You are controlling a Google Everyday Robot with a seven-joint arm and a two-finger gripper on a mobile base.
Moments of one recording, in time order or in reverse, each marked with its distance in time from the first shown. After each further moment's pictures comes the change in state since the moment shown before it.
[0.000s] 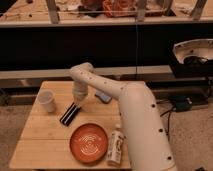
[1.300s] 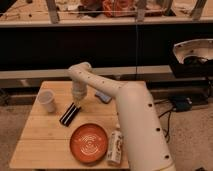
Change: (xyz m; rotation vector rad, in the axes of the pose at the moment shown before) arm -0.004 -0.001 -0.001 -0.031 0.003 -0.014
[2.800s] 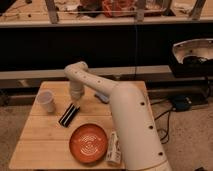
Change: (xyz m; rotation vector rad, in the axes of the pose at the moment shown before) arm -0.004 -0.002 0.001 -0.042 0.007 -0.017
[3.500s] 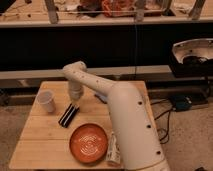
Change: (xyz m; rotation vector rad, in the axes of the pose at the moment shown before) arm -0.007 -0.001 0.002 -0.025 0.002 -0.022
